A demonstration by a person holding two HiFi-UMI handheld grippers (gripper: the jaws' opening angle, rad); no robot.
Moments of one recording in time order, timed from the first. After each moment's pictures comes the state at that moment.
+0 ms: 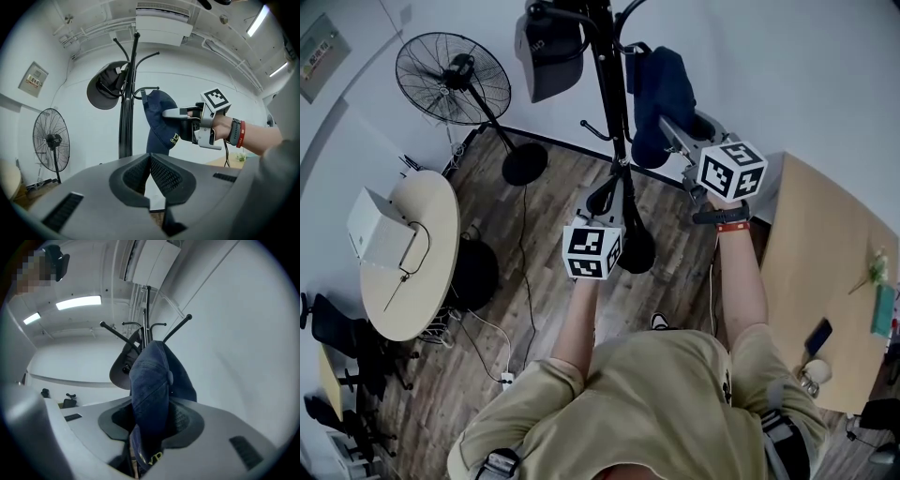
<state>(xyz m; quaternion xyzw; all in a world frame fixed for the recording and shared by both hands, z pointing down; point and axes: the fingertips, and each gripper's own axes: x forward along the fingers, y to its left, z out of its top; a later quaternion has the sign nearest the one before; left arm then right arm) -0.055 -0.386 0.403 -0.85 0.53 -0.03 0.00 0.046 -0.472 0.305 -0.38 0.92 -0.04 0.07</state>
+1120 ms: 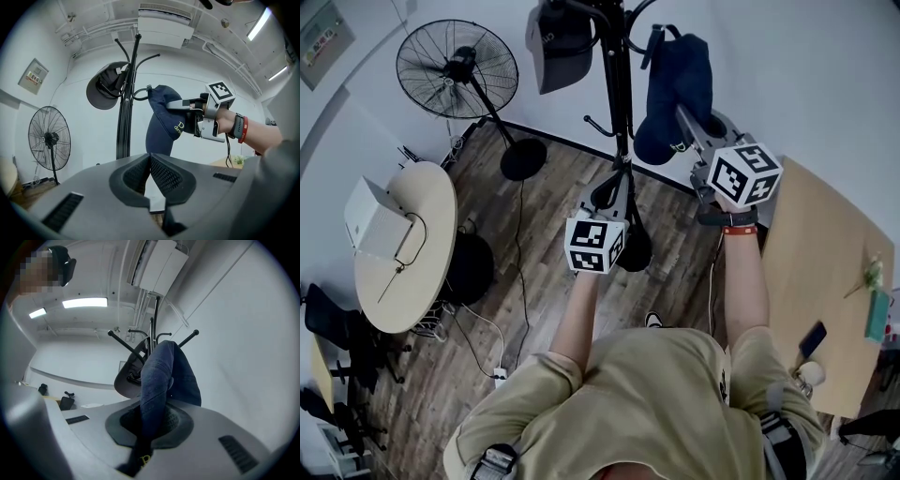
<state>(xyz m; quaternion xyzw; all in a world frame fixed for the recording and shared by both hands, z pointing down) -0.052 -0.380 0.401 -0.85 0.52 -0.01 0.00 0.049 -0.444 0.270 -0.38 0.92 0.00 0.08</state>
